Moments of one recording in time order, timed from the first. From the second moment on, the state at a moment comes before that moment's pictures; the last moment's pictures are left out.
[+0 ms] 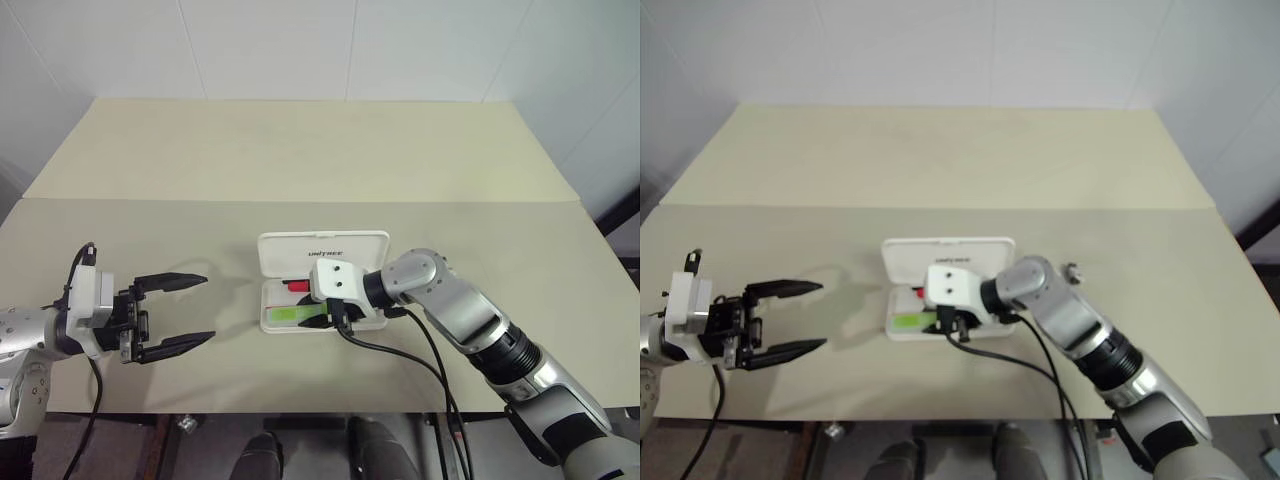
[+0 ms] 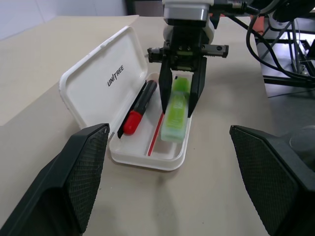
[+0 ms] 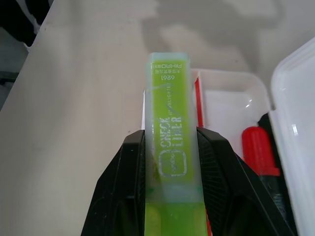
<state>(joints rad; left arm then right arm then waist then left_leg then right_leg) -0.03 0.81 0.41 -0.15 -0.64 0.12 -1.30 -0.76 -0.47 0.54 -0.16 0.11 0.57 1.10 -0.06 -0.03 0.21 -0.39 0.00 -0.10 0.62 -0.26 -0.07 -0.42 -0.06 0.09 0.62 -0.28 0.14</state>
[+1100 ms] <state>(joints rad) -0.06 0.80 0.40 -0.17 -0.64 0.12 -1.29 -0.74 -0.84 0.30 -0.14 0.19 0.52 1.29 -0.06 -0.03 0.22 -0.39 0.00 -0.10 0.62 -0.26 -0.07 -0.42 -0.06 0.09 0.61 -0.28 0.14</state>
